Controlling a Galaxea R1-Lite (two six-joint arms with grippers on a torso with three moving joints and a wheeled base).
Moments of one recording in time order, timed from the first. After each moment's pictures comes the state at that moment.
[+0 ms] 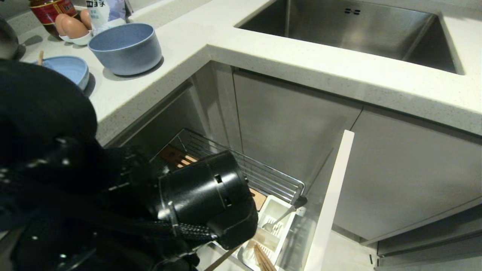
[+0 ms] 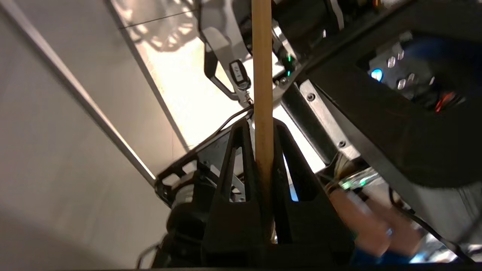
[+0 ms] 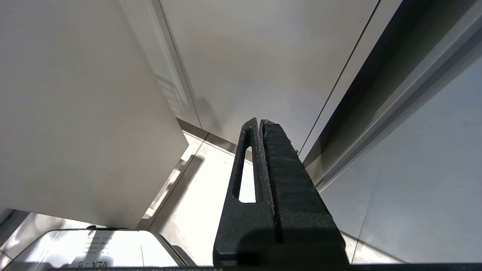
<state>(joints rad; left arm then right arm) -1.15 1.68 -1.48 1.21 0.17 -0.42 0.00 0.00 0.00 0.00 0.00 0.00</state>
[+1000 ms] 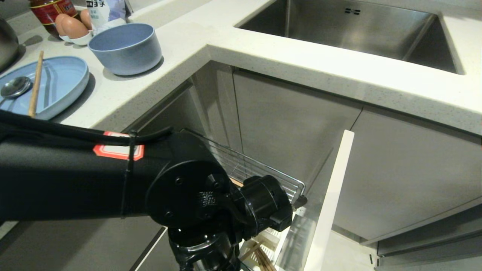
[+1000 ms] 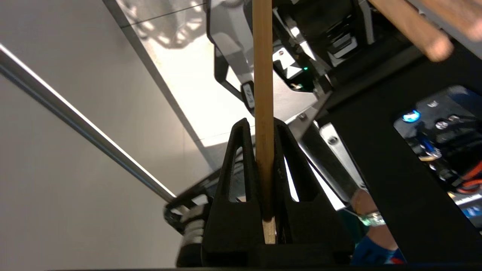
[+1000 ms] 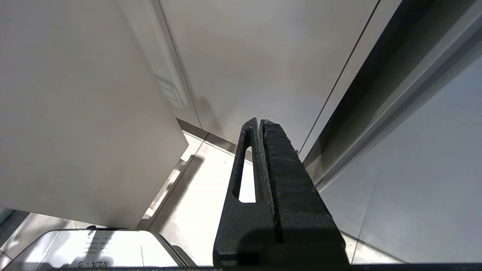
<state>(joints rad) -1.04 1.91 -1.43 1.04 0.15 -0.29 0.00 0.00 0.00 0.00 0.00 0.00</state>
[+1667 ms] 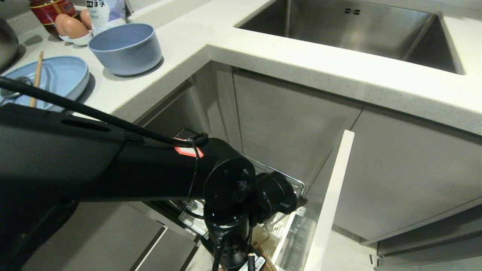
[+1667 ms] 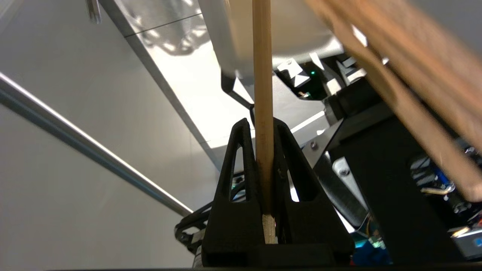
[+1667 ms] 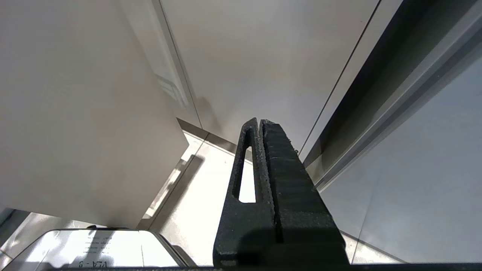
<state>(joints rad) -0.97 2.05 -1.53 1.01 0.15 -0.21 0.00 0.00 0.00 0.00 0.00 0.00</state>
